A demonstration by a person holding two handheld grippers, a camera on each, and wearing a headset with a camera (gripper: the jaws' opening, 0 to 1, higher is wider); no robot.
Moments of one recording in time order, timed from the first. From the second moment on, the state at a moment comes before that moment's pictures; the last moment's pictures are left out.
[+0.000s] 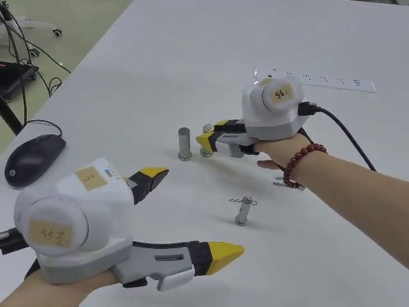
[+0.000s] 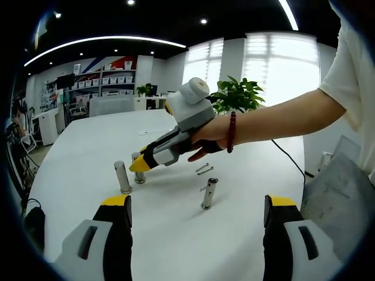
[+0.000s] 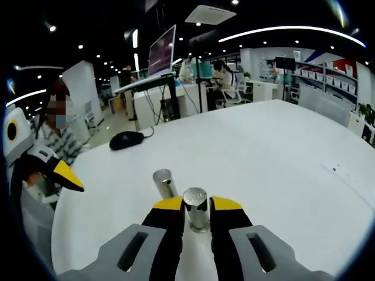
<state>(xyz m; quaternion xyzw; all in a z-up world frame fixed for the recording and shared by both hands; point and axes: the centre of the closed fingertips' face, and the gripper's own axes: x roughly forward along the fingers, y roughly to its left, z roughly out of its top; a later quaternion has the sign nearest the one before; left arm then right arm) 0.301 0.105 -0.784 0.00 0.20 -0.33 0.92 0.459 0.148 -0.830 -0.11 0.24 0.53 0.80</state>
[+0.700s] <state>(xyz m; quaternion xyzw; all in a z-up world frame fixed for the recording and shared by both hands) 0.300 0.106 -0.784 -0.01 0.20 -0.33 0.92 0.454 0.148 -0.827 -0.13 0.23 0.54 0.80</state>
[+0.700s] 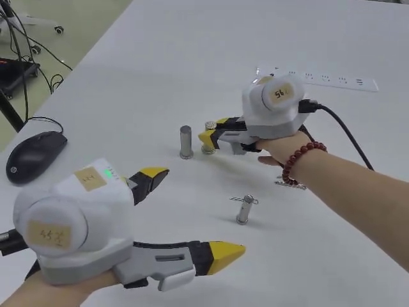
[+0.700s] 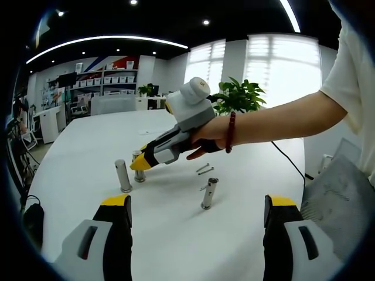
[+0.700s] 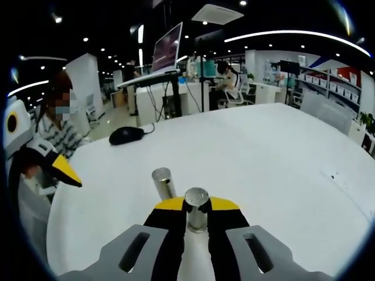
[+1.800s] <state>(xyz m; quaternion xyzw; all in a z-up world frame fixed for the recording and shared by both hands) 0.291 0.102 -0.770 0.00 0.19 -0.33 0.92 0.402 0.118 -0.811 -0.18 0.21 0.62 0.73</state>
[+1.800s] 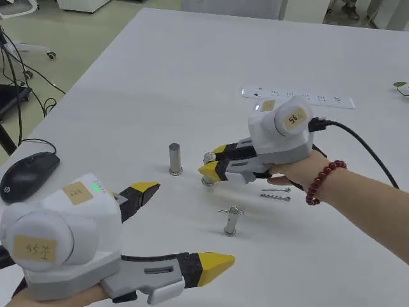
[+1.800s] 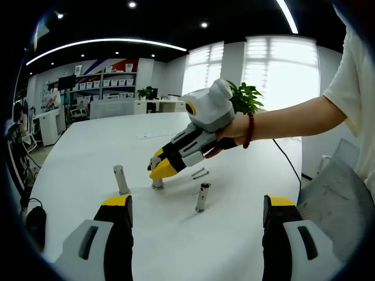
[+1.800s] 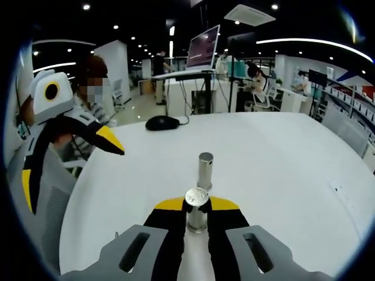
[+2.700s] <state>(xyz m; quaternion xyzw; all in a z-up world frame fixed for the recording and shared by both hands) 0.286 0.086 -0.754 0.00 0.17 -0.34 0.92 0.374 0.047 -0.810 -0.18 0.23 0.60 0.74</state>
